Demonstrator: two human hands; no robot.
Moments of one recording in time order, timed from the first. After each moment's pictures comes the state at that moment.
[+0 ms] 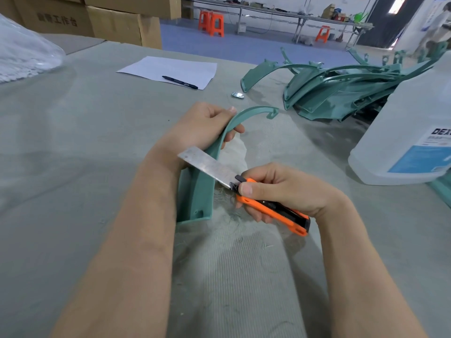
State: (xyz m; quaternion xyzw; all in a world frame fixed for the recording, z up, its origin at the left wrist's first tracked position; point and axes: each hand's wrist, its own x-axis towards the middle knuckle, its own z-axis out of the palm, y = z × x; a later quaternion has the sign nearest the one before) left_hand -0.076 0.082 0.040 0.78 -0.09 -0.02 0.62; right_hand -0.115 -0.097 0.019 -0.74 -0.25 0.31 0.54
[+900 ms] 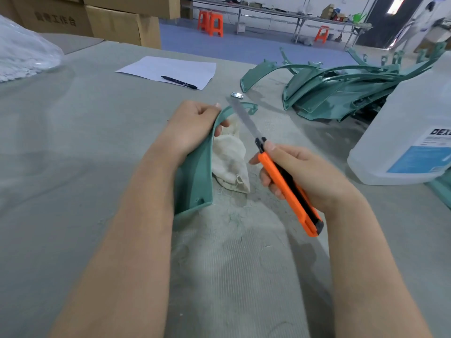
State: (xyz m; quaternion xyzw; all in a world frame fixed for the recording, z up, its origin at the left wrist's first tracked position) left_hand -0.067 0.089 0.035 0.81 -0.02 0.06 0.59; right_hand -0.108 -0.114 0.022 -0.76 -0.10 0.16 0.62
